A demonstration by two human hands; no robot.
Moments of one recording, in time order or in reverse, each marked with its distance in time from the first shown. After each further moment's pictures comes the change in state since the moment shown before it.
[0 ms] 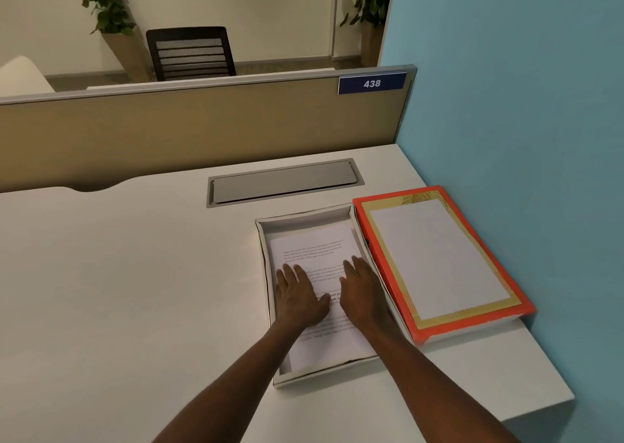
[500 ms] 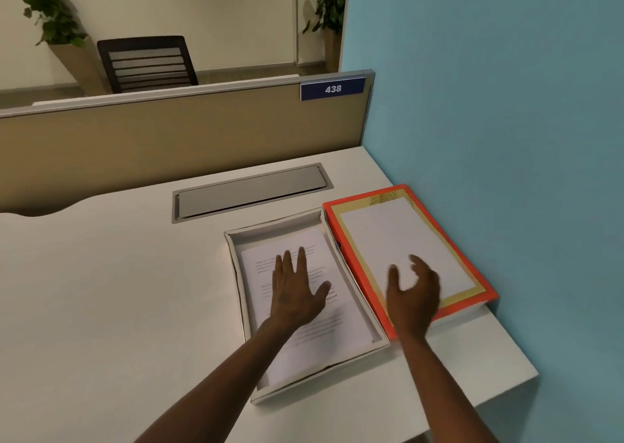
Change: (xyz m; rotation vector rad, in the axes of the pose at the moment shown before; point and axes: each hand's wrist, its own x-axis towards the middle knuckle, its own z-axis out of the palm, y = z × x) left_hand -0.004 0.045 -0.009 -0.054 0.125 0.253; right_hand -0.035 0.072 -0.080 0.567 0.613 0.552
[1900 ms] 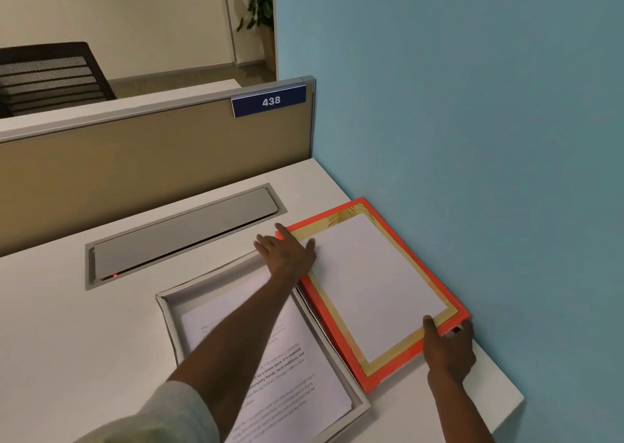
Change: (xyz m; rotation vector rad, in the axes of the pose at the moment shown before) left_hand 0.210 0.082 0.033 0.196 -0.102 -0.116; right_hand 0.065 0.089 -0.034 -0.086 0.115 0.656
